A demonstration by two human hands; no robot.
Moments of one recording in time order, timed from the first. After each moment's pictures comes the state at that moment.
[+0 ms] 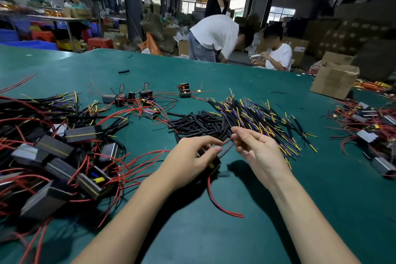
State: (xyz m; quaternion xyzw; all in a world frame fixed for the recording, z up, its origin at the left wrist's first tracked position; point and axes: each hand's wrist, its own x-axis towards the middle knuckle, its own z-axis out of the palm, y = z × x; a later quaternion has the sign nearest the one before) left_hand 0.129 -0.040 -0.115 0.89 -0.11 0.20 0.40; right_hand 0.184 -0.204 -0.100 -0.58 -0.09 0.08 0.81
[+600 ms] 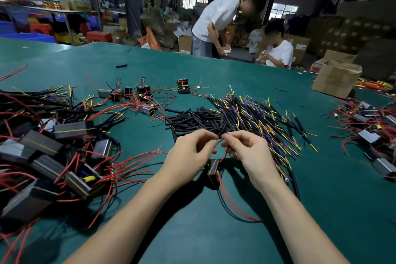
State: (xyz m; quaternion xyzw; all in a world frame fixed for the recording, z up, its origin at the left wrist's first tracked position) left_hand 0.136 -0.049 -0.123 0.85 -0.02 0.19 0.49; right_hand 0.185 -0.196 -0.117 -0.72 -0.14 0.00 0.68
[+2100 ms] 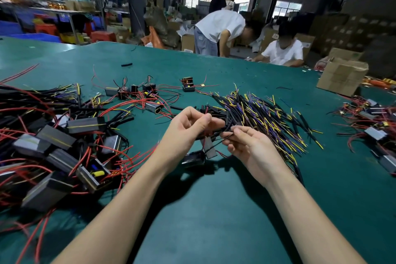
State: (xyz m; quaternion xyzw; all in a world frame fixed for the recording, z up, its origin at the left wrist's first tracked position) left_hand 0.127 -0.035 -0.095 0.65 -0.09 0.17 0.74; right_hand 0.171 -0.188 -0.097 -0.55 -0.08 0.14 0.82
